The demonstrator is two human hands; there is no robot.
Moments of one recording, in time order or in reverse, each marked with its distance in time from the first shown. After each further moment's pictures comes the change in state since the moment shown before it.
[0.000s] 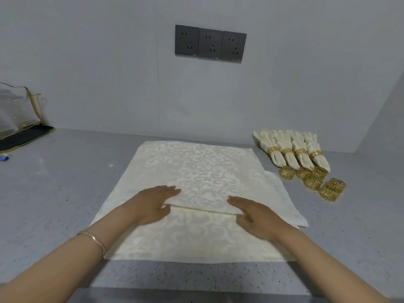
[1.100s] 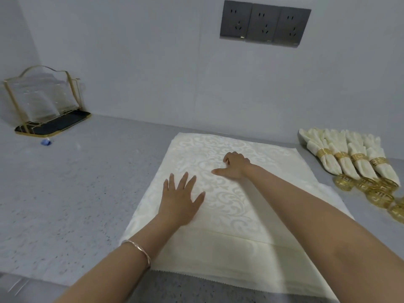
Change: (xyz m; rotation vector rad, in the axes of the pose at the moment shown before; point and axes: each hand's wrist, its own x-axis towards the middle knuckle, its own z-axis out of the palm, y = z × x) left_hand 0.016 -0.018 0.031 -0.066 0.211 -0.458; right_hand 0.239 -0.064 -0.002 0.001 -0.043 0.218
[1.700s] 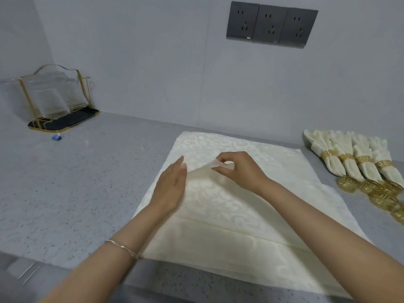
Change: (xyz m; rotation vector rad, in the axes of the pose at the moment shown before) left_hand -0.019 -0.012 -0.043 -0.757 0.233 -0.023; right_hand -0.096 -0.031 -0.023 0.377 0.248 -0.489
